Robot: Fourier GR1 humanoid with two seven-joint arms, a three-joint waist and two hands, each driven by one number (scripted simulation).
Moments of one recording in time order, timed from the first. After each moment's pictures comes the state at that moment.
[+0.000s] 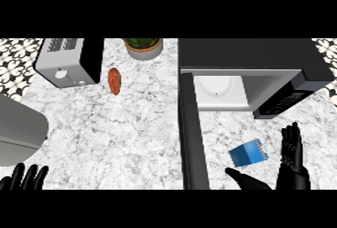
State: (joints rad) left arm 0.70 0.01 -0.12 -2.27 0.04 -0.18 -0.28; right arm 0.29 -0.09 0.19 -1.72 0.06 -0.48 -0.41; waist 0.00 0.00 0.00
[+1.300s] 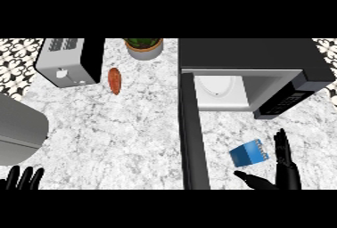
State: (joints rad) left arm 0.71 0.01 -0.09 -2.25 0.06 -0.19 -0.31; right arm 0.12 -0.12 -0.02 -1.13 -0.06 -0.24 -0.71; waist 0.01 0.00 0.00
